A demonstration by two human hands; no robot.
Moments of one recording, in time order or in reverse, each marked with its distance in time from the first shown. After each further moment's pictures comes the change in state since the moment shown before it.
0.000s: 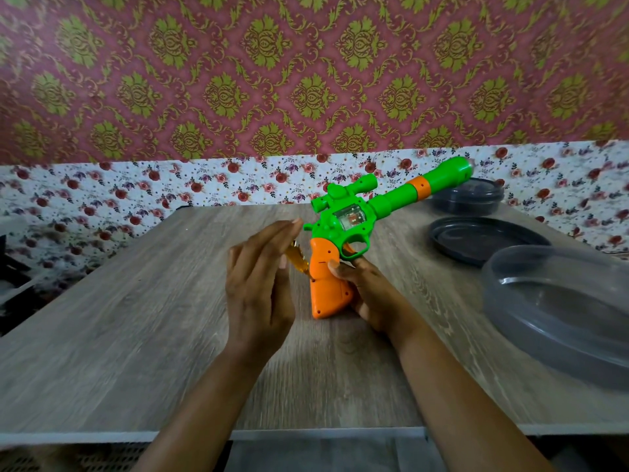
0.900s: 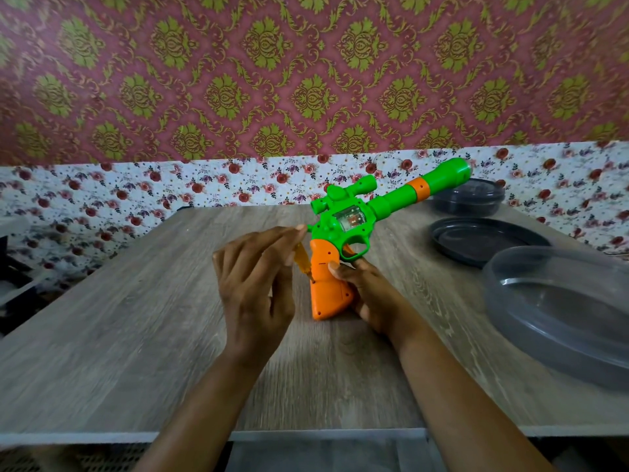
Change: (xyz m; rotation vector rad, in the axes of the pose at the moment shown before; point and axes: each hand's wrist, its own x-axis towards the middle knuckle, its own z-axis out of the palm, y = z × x) left_hand 0.002 -0.002 -0.001 0.101 0.078 0.079; right_hand 0.003 0.004 -0.002 0.016 -0.006 -0.002
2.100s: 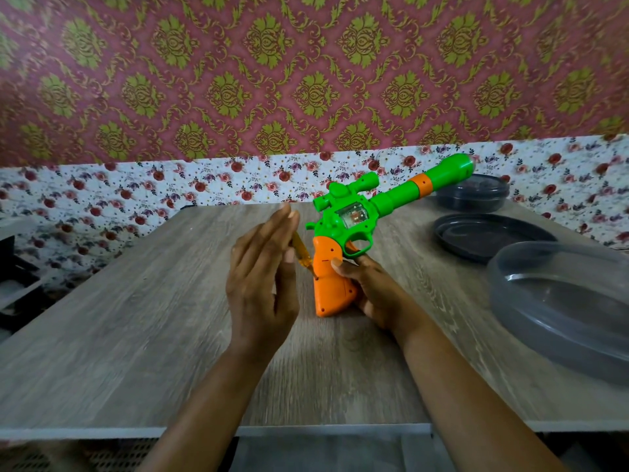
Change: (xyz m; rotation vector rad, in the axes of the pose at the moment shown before) left_hand 0.000 0.002 0.001 -0.069 -0.039 -0.037; right_hand 0.000 -0.002 0.002 -0.017 -0.002 0.003
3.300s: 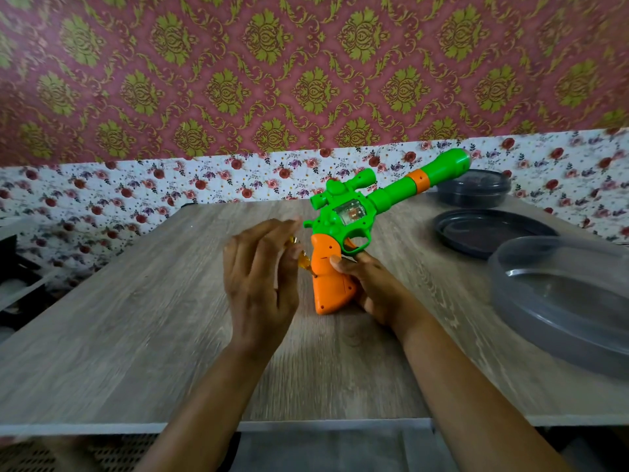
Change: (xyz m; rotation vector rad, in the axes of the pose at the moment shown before) left_hand -0.002 -0.002 0.000 0.041 0.030 0.006; right_hand -0.004 -0.002 0.004 -0.014 -0.019 -0.012
